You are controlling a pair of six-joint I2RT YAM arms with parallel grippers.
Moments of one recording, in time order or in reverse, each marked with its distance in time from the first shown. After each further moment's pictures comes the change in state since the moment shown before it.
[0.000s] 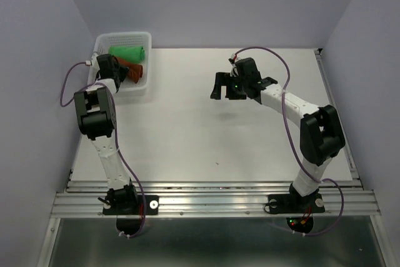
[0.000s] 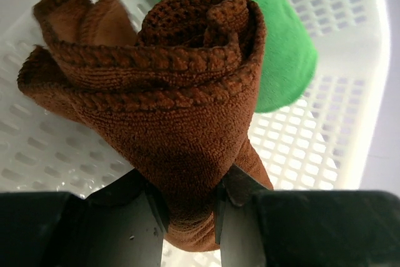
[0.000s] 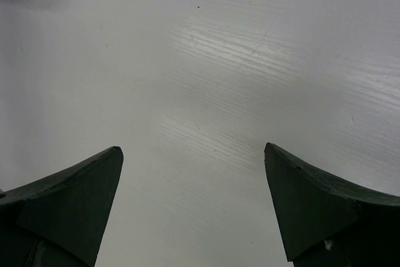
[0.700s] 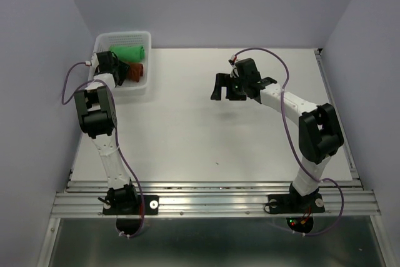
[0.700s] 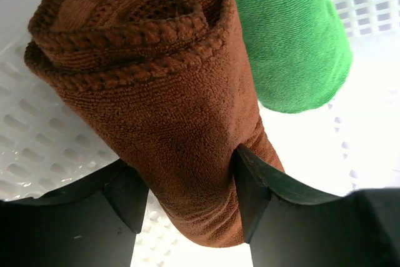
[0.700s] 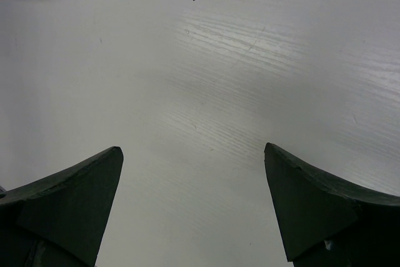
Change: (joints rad) left arm 0.002 0.071 0.164 -0.252 -0.032 -0.039; right arm -0.013 0.027 0.003 -0.003 -0.026 -0.001
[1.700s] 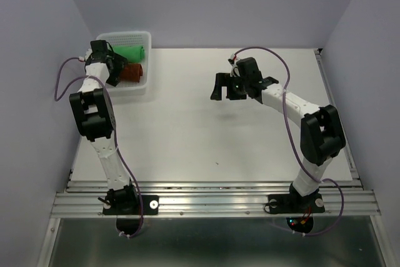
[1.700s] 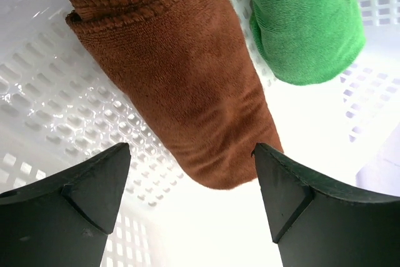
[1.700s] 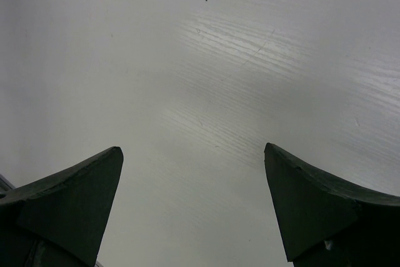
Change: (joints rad) left arm 0.006 -0.061 0.184 -0.451 -0.037 -0.021; right arm 0.000 -0.022 -0.002 -0.003 -0.026 -0.031
